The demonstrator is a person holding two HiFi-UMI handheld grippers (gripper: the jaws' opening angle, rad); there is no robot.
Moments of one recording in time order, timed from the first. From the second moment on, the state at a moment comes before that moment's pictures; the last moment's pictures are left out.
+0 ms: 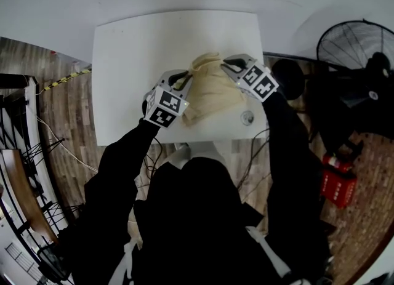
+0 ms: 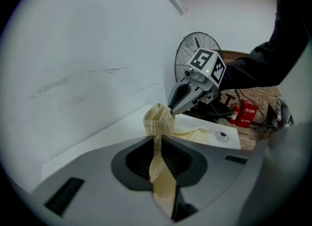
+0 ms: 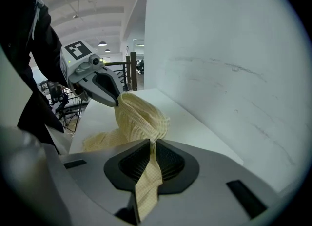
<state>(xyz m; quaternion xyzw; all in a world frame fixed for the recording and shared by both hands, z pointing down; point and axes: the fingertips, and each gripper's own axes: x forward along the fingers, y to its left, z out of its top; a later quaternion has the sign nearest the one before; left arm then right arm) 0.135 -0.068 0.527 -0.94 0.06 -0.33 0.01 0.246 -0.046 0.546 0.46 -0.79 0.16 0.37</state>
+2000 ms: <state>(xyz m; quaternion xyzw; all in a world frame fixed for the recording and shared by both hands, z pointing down) 0.089 0.049 0.548 -0.93 0.02 -0.37 0.00 0.191 0.079 0.558 0.51 -0.77 0.21 0.32</state>
